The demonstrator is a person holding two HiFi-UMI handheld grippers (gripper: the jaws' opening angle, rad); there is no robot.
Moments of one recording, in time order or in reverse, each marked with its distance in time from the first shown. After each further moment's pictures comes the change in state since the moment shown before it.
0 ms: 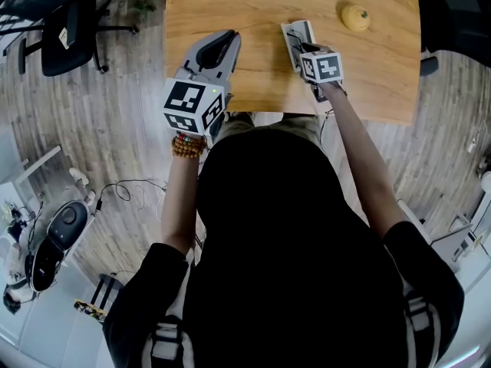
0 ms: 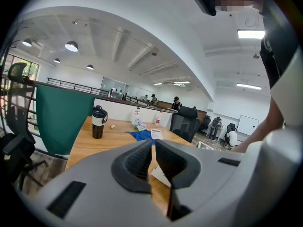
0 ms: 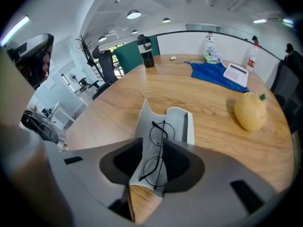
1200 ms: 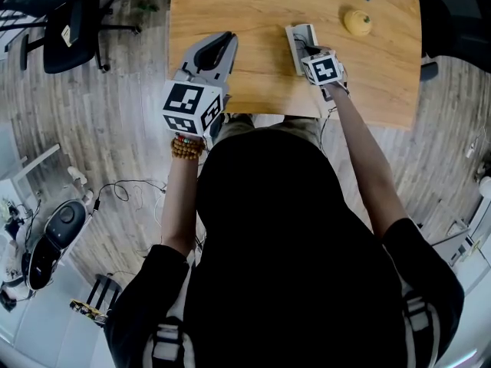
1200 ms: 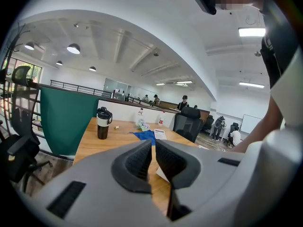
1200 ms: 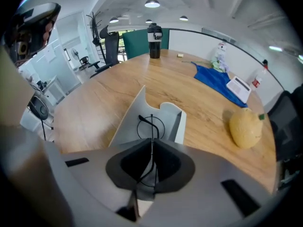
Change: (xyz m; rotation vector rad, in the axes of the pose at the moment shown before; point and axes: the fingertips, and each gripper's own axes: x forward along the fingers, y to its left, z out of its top) left arm -0.009 0.012 0.001 0.005 -0.006 0.039; right arm 0.017 -0.025 -0.010 -0.208 0.068 -0.106
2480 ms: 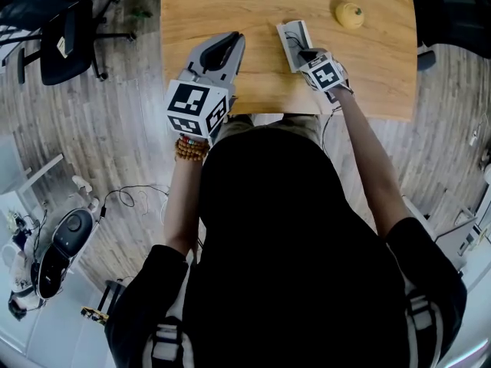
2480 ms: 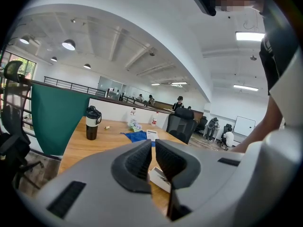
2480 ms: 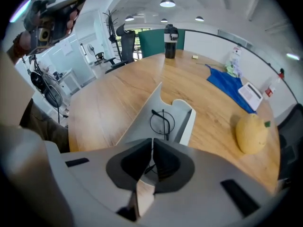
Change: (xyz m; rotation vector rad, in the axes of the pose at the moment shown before) left arm 0.019 -0.031 0.005 -0.007 0.000 -0.079; right arm -0.011 0.018 -0.023 -0.145 0.005 0.116
